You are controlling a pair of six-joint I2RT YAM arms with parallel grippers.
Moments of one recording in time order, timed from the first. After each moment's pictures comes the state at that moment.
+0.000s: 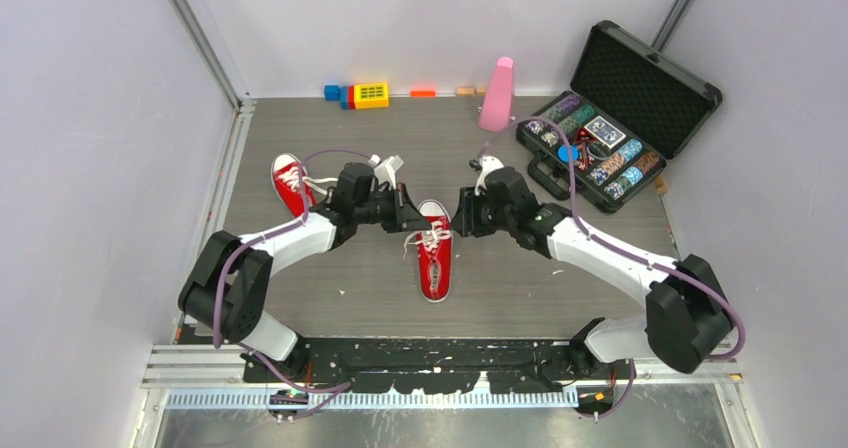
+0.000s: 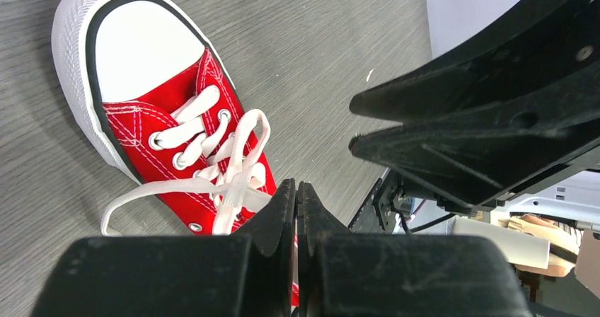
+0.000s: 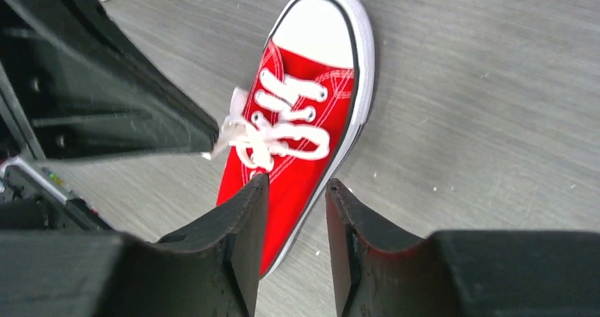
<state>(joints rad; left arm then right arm) -0.49 1.51 0.79 0.17 0.62 -0.68 0.66 1.31 0.81 -0.16 -0.11 0.45</state>
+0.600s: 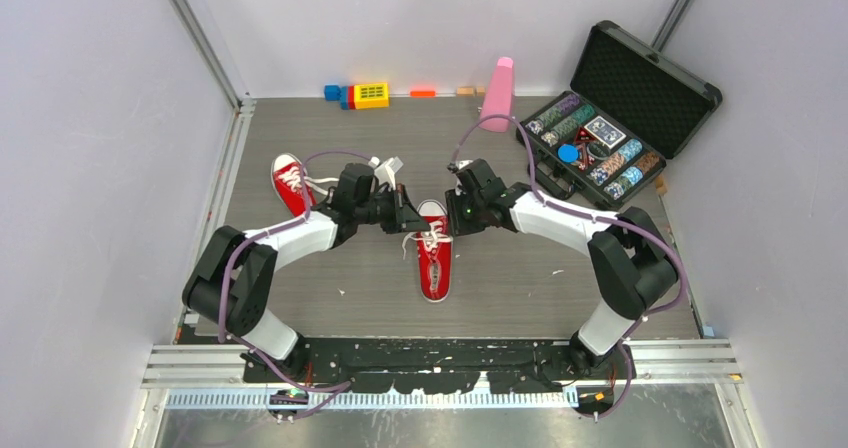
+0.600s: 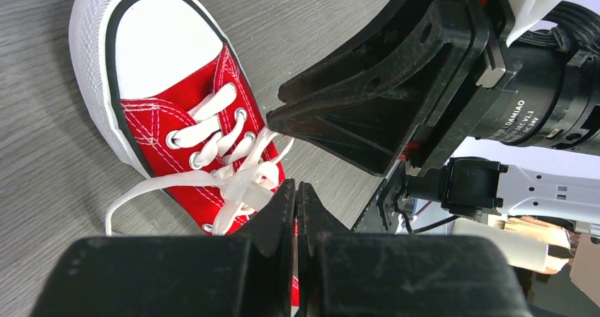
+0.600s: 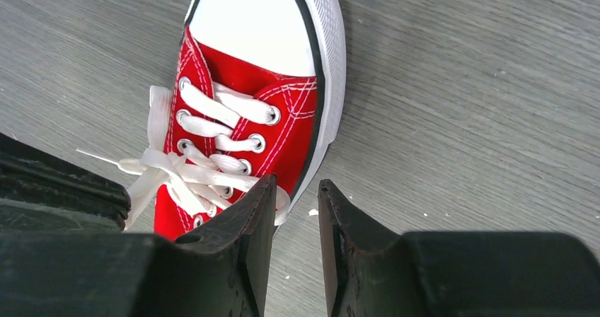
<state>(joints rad) -0.48 1.55 0.79 0.17 0.63 -0.68 0.65 1.66 1.05 -0.32 -0.08 0.39</state>
